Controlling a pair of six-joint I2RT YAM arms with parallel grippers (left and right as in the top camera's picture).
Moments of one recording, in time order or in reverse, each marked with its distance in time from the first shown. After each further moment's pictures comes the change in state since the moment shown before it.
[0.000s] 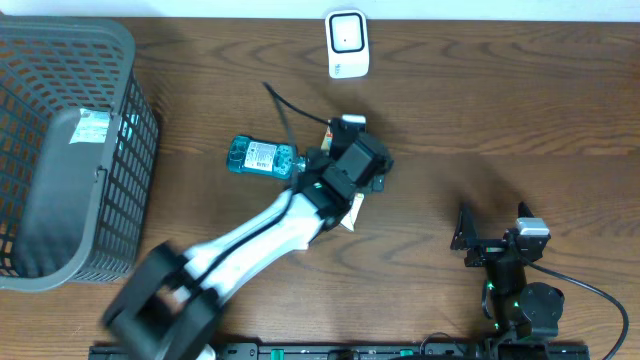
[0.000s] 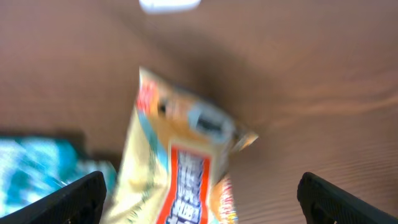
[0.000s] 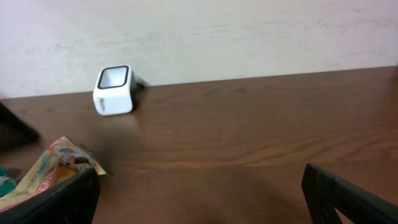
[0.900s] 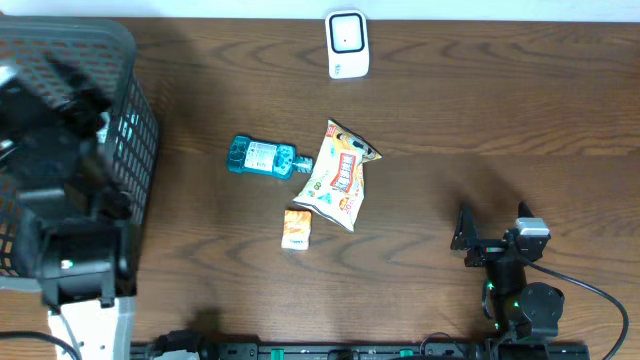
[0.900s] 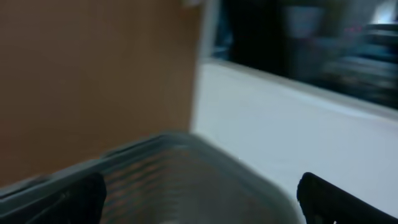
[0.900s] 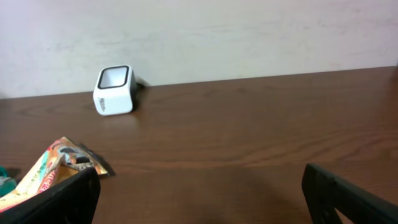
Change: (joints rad) left arm 0.913 -0.699 0.000 0.108 -0.262 0.354; right arm 0.000 0.000 0.000 0.000 0.000 0.000
